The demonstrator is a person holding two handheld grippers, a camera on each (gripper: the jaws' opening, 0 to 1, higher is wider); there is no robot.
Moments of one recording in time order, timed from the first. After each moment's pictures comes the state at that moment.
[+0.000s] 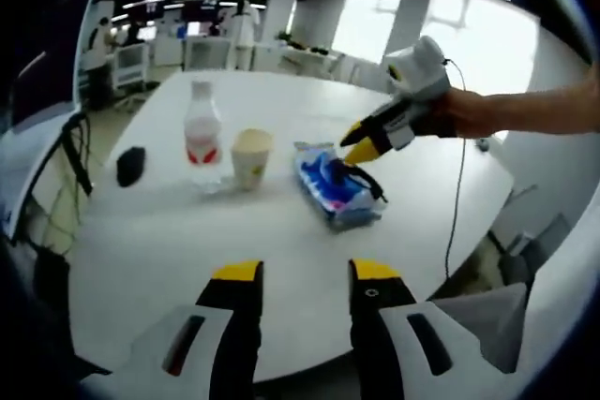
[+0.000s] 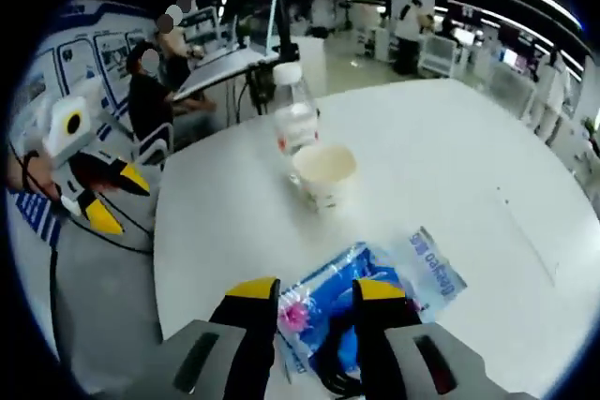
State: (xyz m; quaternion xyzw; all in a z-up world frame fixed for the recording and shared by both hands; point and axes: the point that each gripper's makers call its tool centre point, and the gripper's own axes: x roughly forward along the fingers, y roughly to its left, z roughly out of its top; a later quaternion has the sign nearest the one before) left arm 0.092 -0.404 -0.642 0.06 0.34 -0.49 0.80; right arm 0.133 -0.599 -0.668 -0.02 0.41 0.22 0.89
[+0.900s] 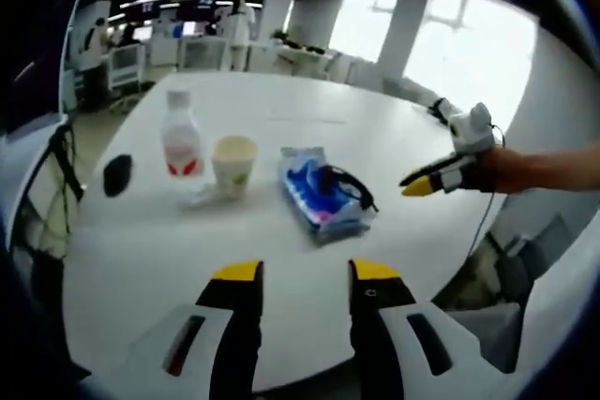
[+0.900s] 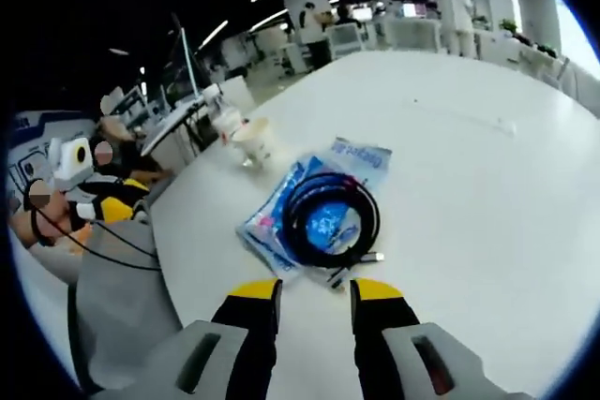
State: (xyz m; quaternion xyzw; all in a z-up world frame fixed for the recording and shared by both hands) left arm 0.091 -0.436 -0.636 0.06 0.34 -0.50 0.80; right arm 0.014 -0.668 -0.684 0.15 0.38 0.08 0.91
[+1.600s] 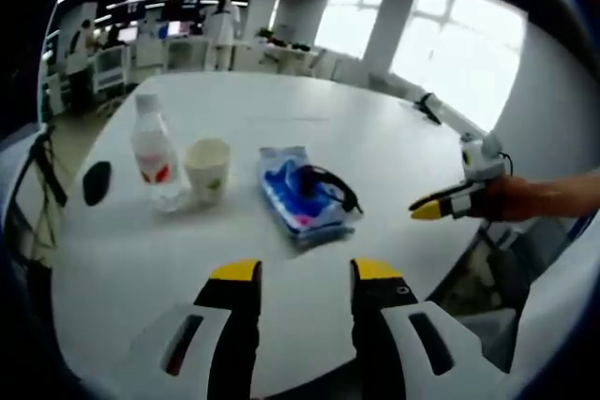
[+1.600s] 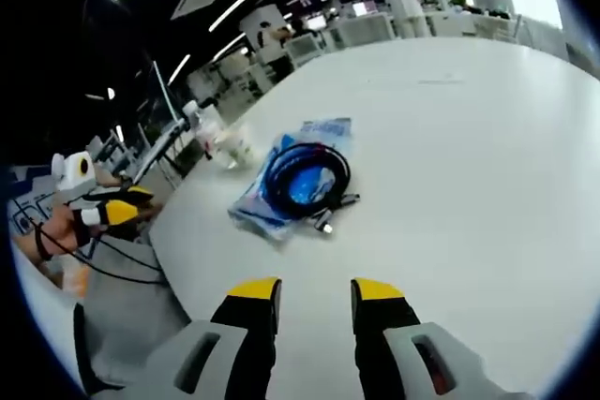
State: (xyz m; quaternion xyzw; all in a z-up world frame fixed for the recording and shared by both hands) left arm 0.080 -0.456 -0.640 0.06 0.34 -0.52 0.78; right arm -0.041 -0.664 -0.705 0.23 0.36 0.01 0.90
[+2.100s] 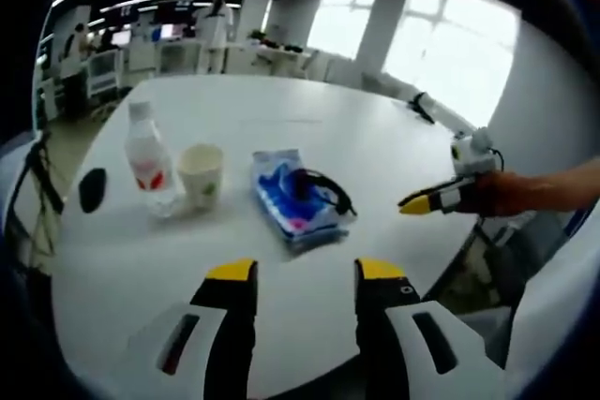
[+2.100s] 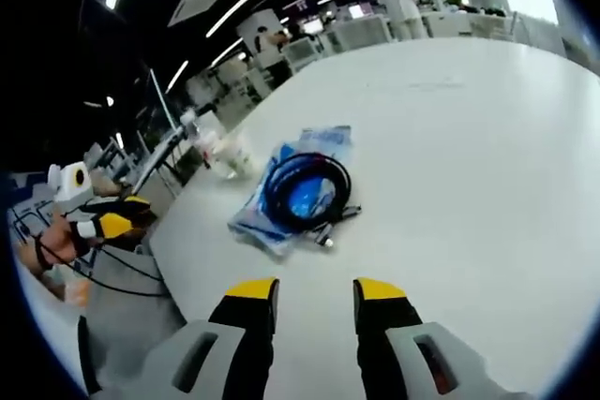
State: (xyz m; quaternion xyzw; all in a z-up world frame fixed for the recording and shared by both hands) left arm 0.077 -0.453 -0.632 0.06 0.33 -0.54 0.77; right arm -0.018 -0.670 -0.698 0.23 0.36 0.01 0.91
